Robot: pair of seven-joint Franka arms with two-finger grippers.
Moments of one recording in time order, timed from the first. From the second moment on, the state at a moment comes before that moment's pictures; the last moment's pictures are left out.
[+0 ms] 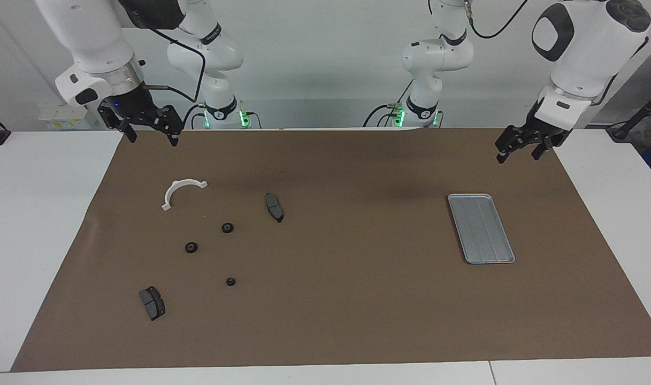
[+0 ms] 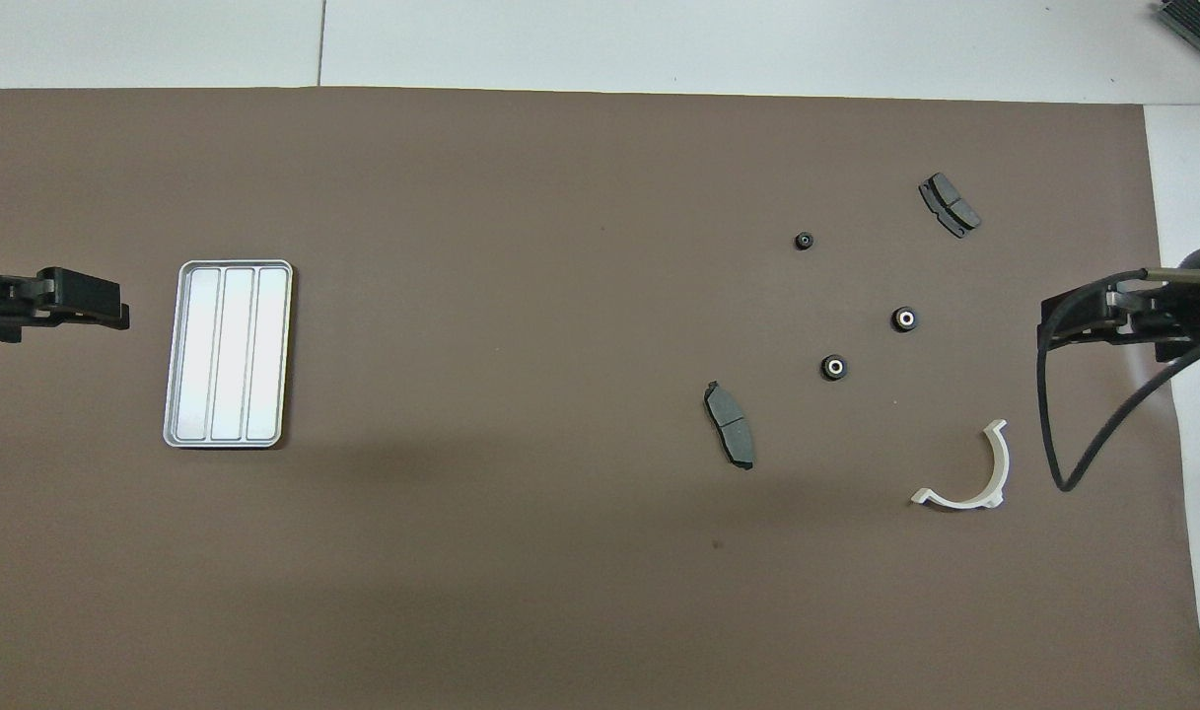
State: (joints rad) left arm 0.02 -0.04 -0.02 -1.72 -0.03 1.71 -0.05; right arm 0.02 -0.02 0.01 -1.59 -0.03 1.49 0.15
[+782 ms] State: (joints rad) left arm 0.02 -0.04 -0.02 -1.72 -0.03 1.71 -0.05; right arm 0.02 -0.02 0.01 -1.61 -0.03 1.55 0.15
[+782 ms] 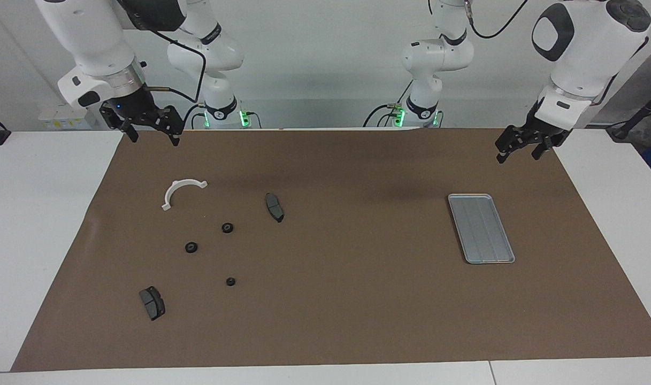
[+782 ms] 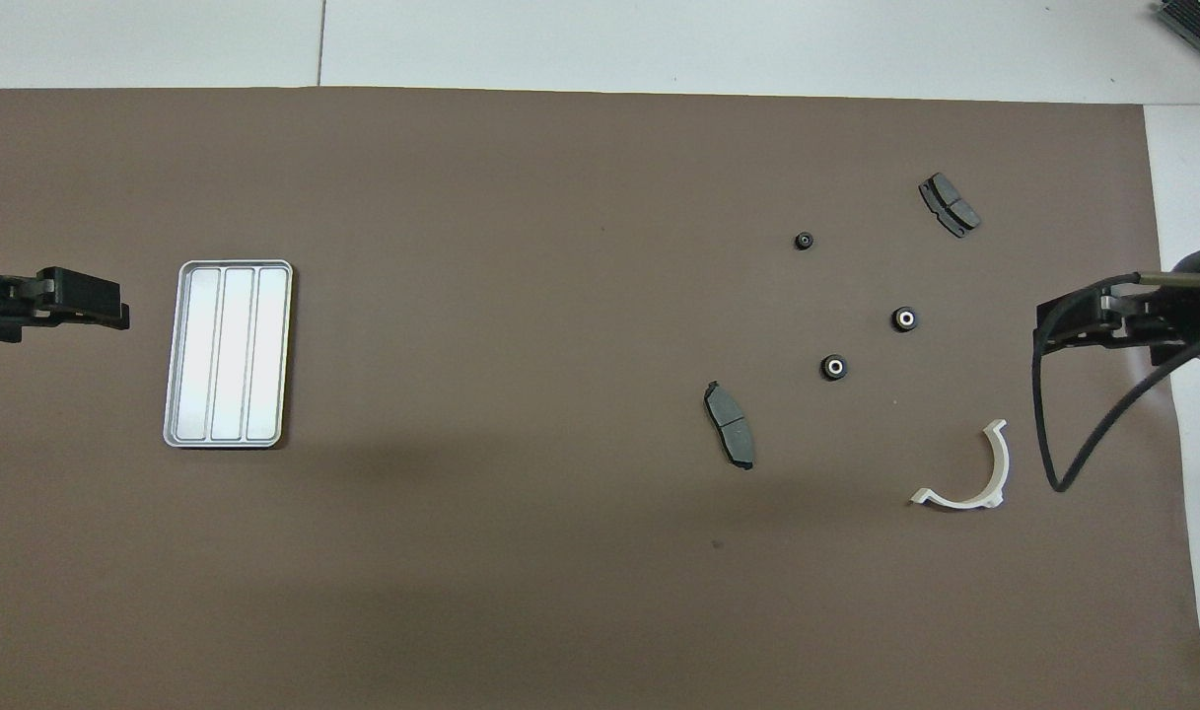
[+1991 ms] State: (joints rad) left arm 0.02 -0.04 -0.02 -1.72 -0.03 1.71 -0.05; right arm -0.04 0.17 0.00 -2.00 -0.03 2.22 0.04
